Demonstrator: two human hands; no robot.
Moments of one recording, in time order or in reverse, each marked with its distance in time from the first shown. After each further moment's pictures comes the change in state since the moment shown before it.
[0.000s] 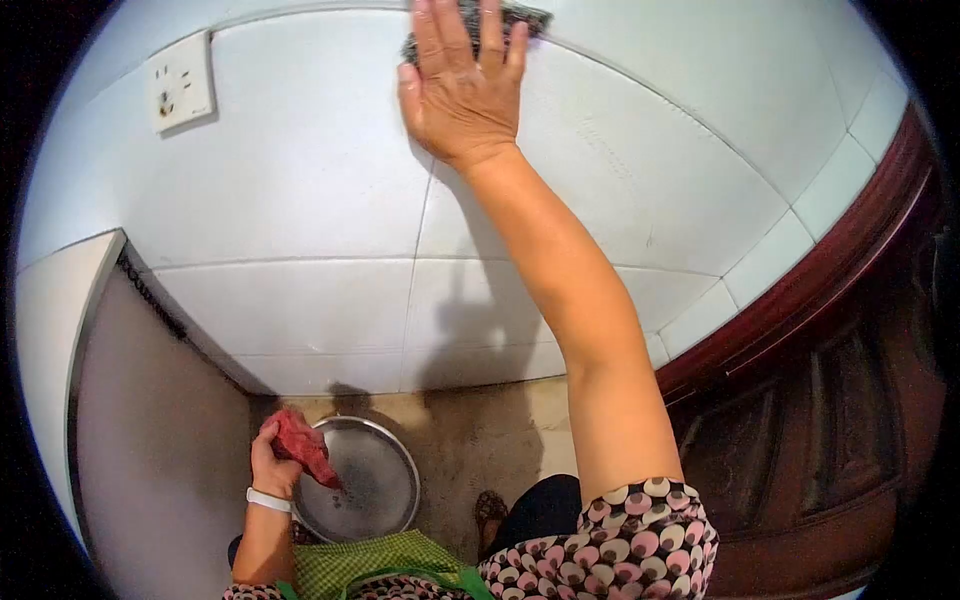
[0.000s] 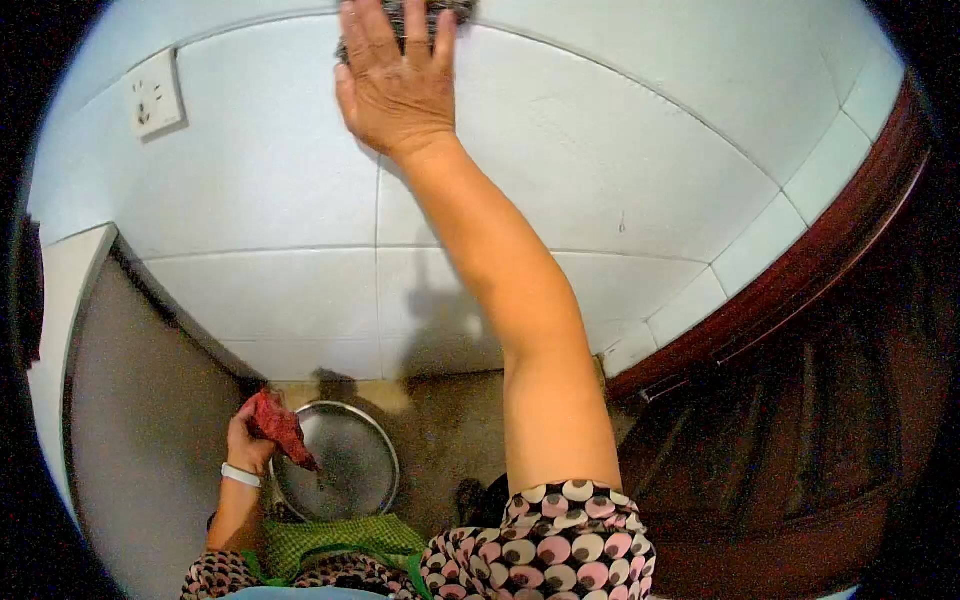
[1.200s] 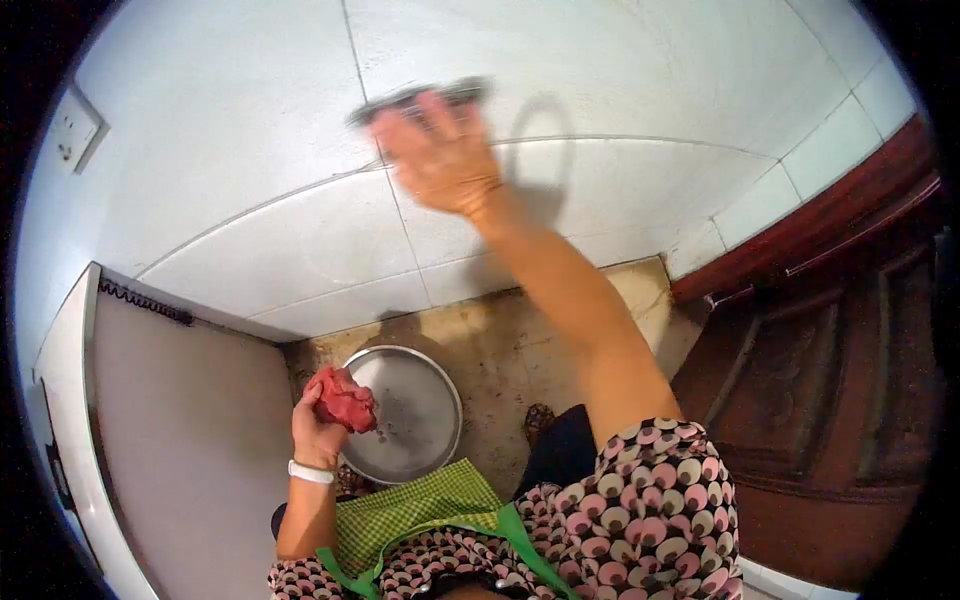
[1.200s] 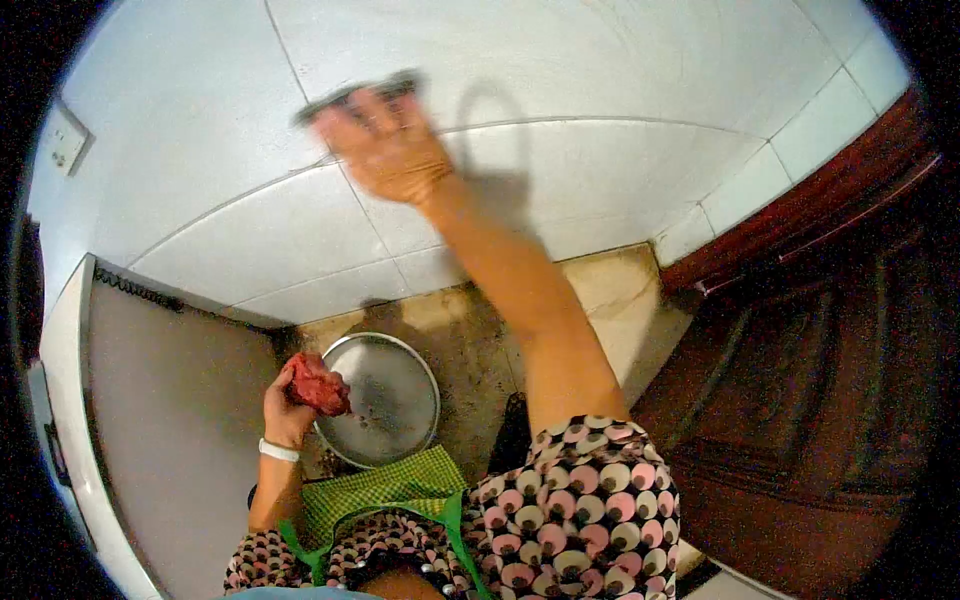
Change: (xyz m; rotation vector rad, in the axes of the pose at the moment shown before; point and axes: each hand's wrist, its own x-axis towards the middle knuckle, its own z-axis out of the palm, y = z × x) left_hand -0.012 -0.025 0.013 0.242 0.029 -0.096; right_hand -0.231 -0.052 0.041 -0.038 -0.153 -0.043
